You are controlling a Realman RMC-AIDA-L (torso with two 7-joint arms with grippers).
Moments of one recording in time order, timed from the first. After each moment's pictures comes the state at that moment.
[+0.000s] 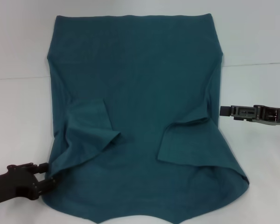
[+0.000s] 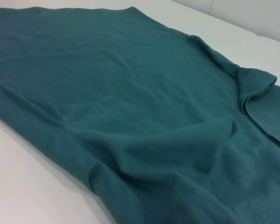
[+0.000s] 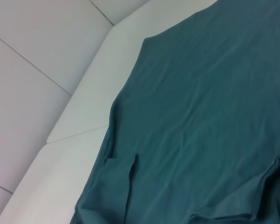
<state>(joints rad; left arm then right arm) -0.37 -2.17 0.62 0.78 2.17 1.27 -1.42 0.54 1.96 -0.60 -0.66 -2.08 -1.40 2.12</state>
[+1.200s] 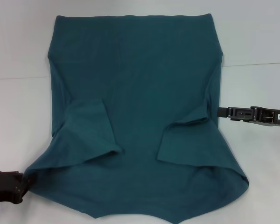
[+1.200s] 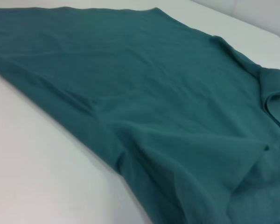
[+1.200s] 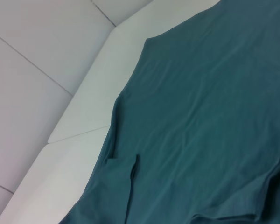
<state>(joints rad) -0.31 -2.17 0.58 0.84 2.16 1.29 -1.44 0.54 1.98 -0.60 -0.66 -2.08 -1.39 2.10</state>
